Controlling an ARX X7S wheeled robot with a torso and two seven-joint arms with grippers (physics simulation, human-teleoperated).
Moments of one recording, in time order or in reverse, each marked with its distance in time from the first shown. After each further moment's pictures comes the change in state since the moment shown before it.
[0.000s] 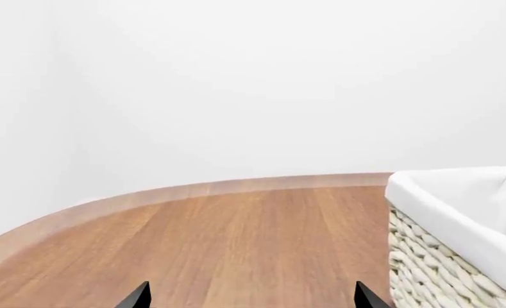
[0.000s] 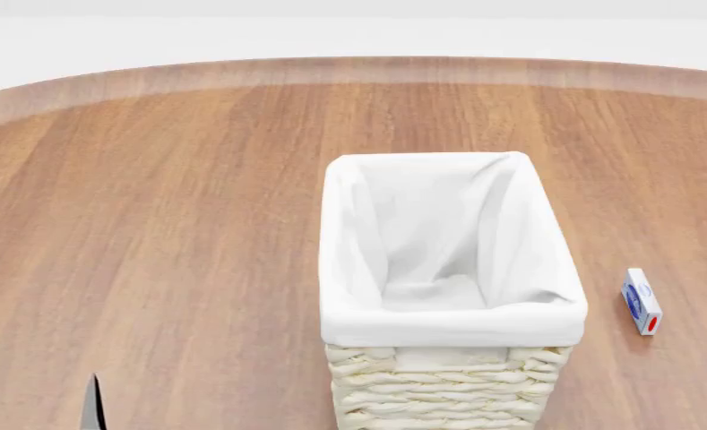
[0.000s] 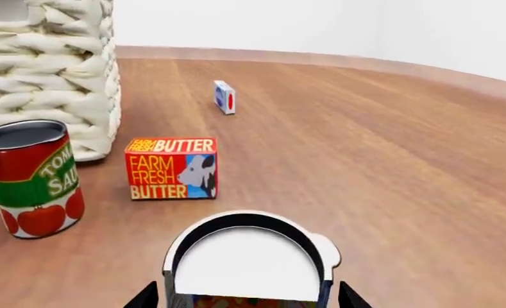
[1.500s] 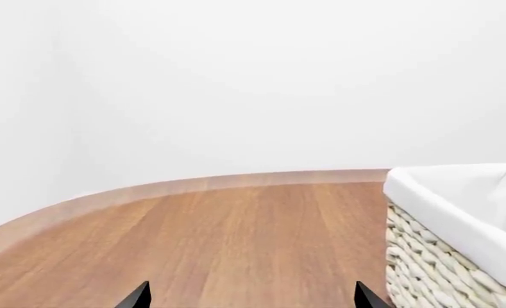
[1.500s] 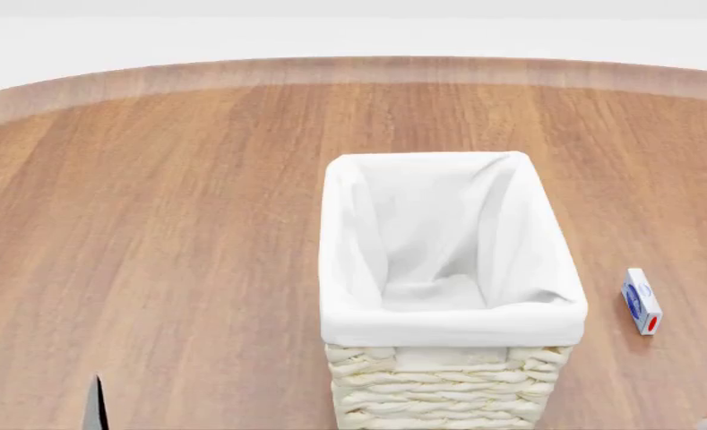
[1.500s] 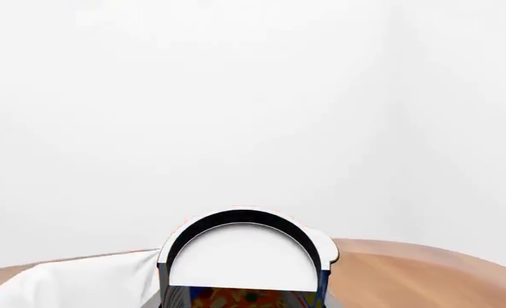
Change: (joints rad) left arm -0.010 -0.018 0.015 -0.014 -0.032 0.004 -0.018; right arm -0.184 0.153 -0.012 -1.373 0.193 0.763 0.288
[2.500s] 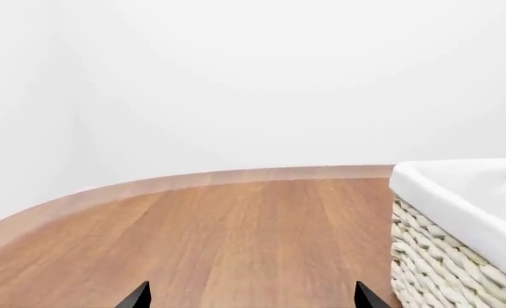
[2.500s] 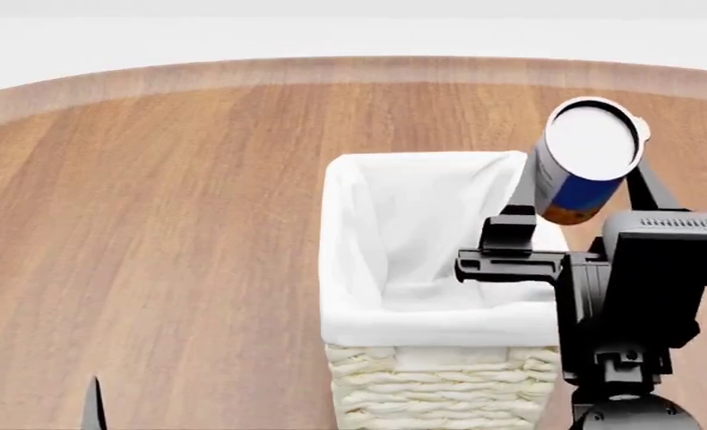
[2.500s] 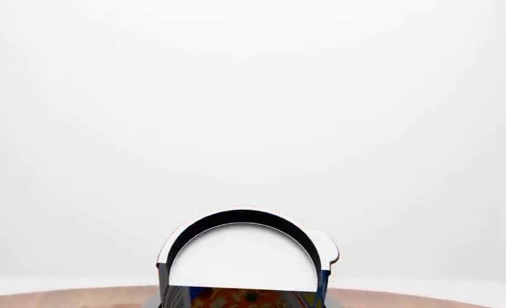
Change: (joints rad) left arm -0.011 -0.010 0.002 -0.035 -0.019 0.017 -0.008; right arm 0.868 0.035 -0.410 0.410 -0.090 0.331 0.029
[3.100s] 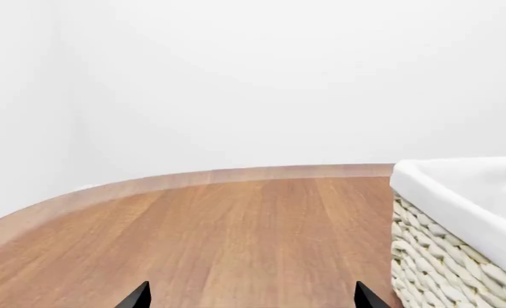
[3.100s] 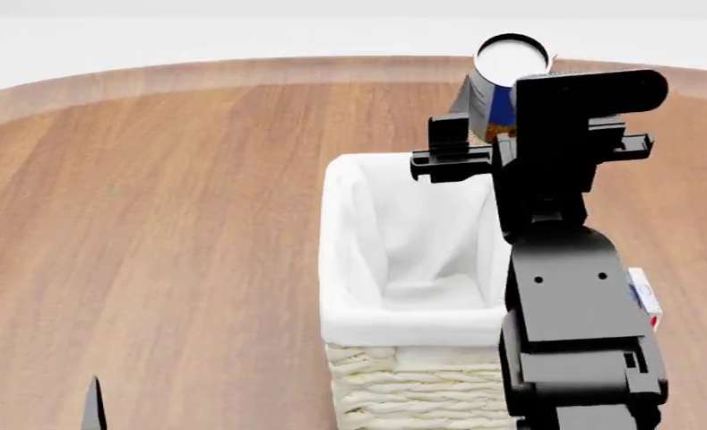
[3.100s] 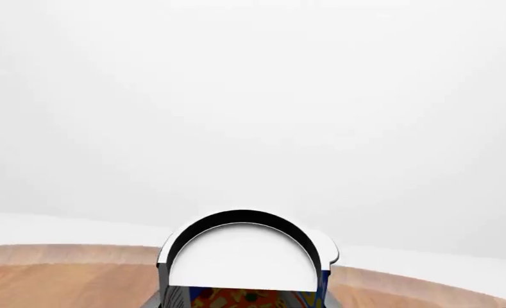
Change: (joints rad) left arm -0.005 -0.006 0.006 -0.007 -0.009 0.002 -0.007; right arm 0.531 -0.140 -0.161 0.877 -0.105 -0.197 -0.122
